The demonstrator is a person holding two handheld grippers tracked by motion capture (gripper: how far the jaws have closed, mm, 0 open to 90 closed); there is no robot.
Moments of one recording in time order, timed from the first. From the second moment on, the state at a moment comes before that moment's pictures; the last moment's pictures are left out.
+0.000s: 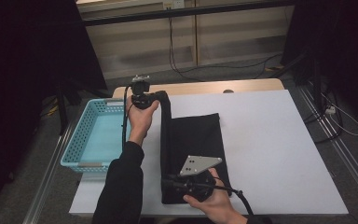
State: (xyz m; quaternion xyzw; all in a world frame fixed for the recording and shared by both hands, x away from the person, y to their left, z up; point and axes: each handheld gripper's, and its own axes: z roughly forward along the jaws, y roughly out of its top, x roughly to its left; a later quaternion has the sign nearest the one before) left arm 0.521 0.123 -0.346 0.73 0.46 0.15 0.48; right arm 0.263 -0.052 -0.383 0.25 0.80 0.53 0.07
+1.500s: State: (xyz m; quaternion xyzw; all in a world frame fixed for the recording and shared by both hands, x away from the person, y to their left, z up) left arm 0.526 0.057 -0.414 0.76 0.46 0.09 0.46; right arm 0.255 -0.111 -0.440 0.32 0.83 0.45 0.08
